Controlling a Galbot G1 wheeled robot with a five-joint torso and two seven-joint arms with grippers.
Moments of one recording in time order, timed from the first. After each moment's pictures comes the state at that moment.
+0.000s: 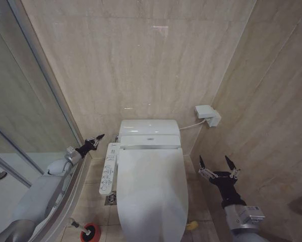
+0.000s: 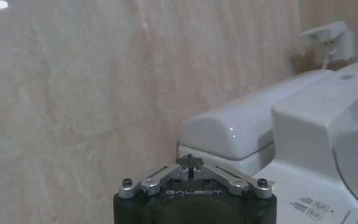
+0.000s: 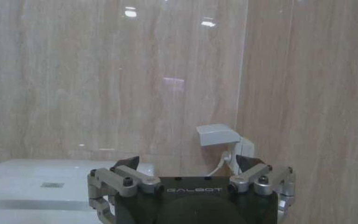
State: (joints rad) left arm 0.51 -1.02 -0.19 -0.89 -0.40 -0.42 0.68; right arm -1.70 1.24 0.59 2.32 0.21 0.01 0.27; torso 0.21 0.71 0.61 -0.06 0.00
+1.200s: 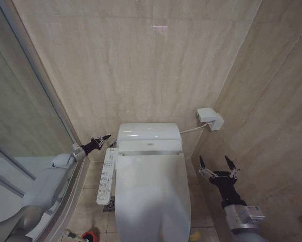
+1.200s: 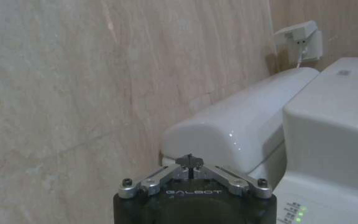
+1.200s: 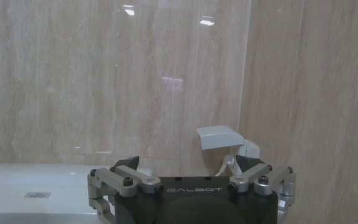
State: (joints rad) left arm 0.42 -1.05 -0.15 -0.79 -0.38 -0.46 0.81; right arm -1.70 1.24 0.59 2.32 0.21 0.01 0.27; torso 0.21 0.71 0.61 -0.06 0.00
